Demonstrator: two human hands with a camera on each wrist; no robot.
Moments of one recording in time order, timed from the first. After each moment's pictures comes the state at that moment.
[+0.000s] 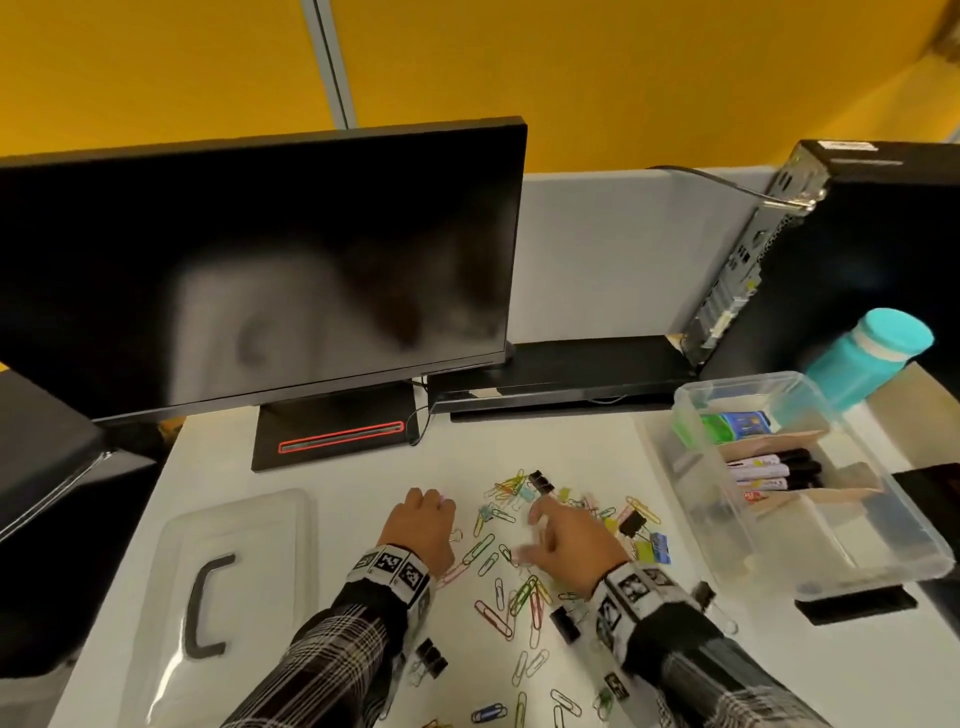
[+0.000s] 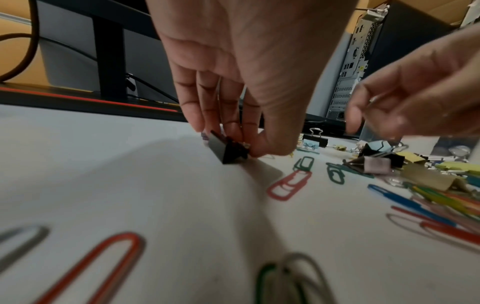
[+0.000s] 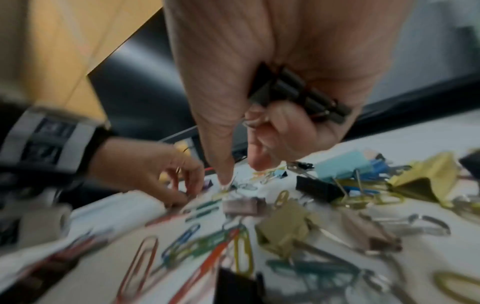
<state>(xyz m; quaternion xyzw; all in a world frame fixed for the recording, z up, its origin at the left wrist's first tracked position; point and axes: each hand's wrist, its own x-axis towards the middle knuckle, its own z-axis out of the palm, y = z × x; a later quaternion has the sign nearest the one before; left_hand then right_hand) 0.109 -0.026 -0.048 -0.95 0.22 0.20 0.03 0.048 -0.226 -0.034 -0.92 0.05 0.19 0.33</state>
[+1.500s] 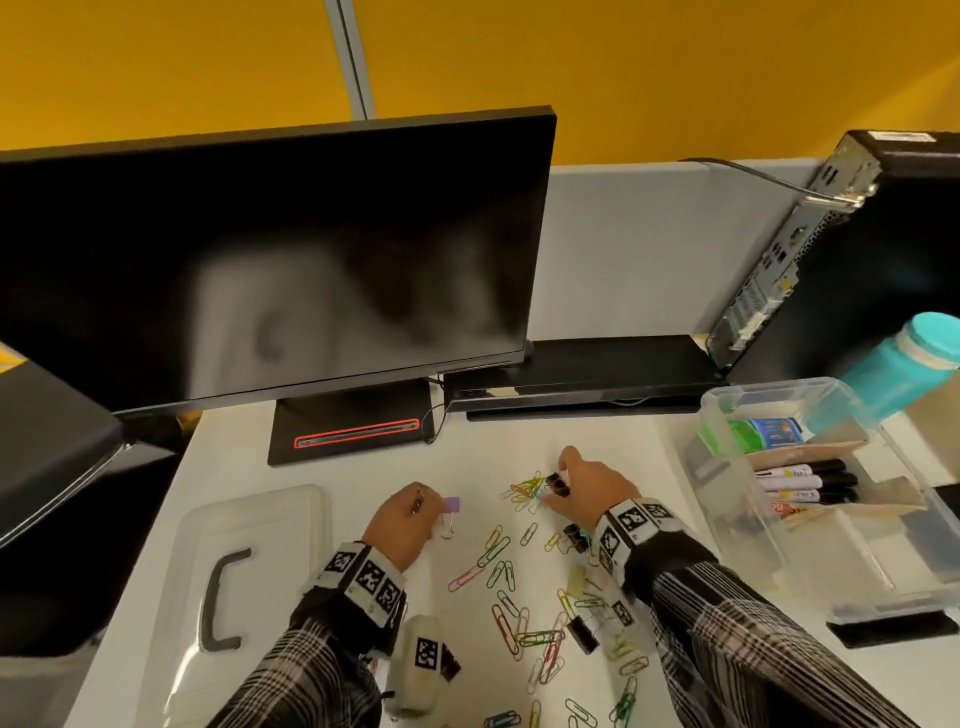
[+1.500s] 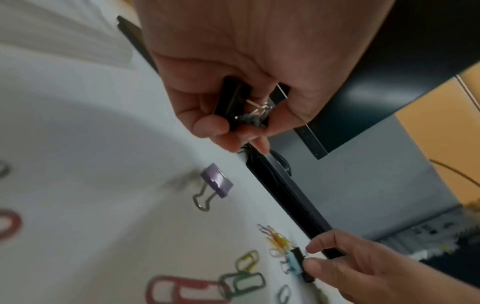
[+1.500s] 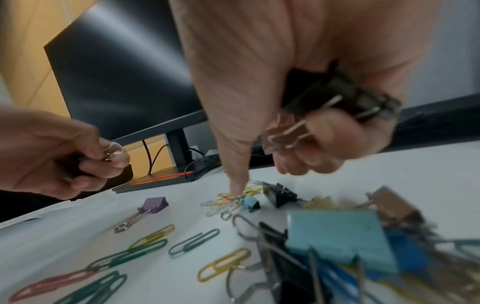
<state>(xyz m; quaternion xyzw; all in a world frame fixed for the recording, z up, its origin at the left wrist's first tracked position) 0.111 0.005 -0.027 -0.86 -0.04 0.21 -0.47 0.111 -0.236 -0.025 -0.95 0.09 0.23 0.21</state>
